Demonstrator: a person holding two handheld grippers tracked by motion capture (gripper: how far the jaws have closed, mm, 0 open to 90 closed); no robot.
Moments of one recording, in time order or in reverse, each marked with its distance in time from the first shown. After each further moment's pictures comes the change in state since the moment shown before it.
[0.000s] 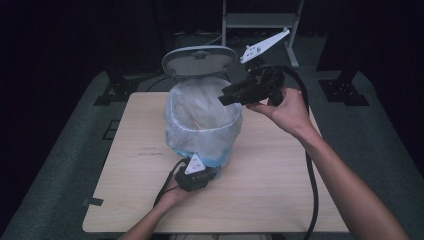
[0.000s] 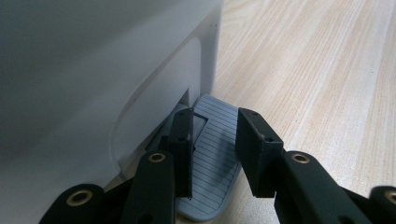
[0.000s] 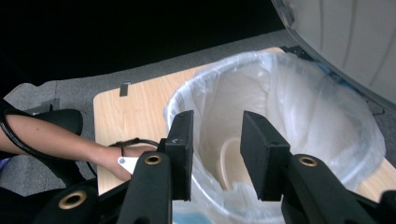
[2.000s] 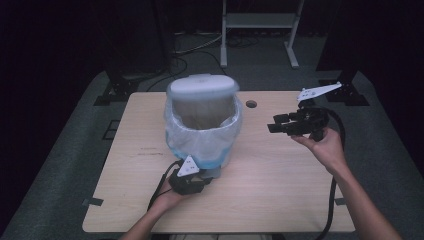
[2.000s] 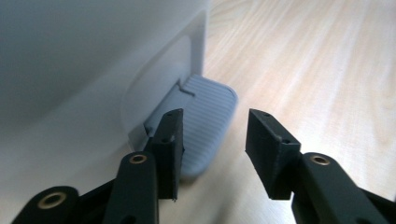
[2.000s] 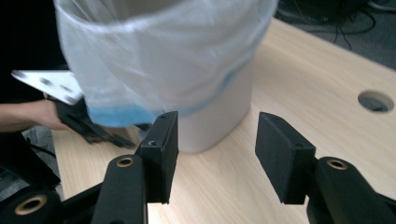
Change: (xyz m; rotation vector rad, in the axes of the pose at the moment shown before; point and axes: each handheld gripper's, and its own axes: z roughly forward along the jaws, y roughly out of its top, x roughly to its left) left arm -0.005 -0.003 -0.030 -0.020 -0.027 -0.052; right arm -0.051 -0.167 -0.024 -0.043 -0.116 0.279
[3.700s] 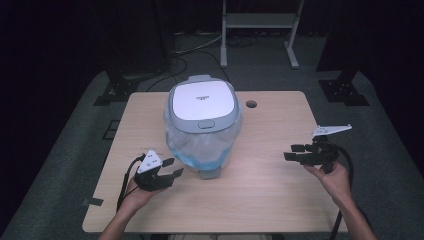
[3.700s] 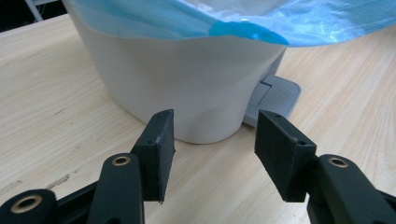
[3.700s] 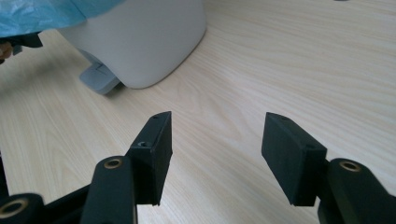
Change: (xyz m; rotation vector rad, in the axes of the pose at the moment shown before) left arm 0.040 -0.011 -0.078 -0.061 0.159 -0.071; right arm -0.039 -0.124 0.012 0.001 -0.079 0.164
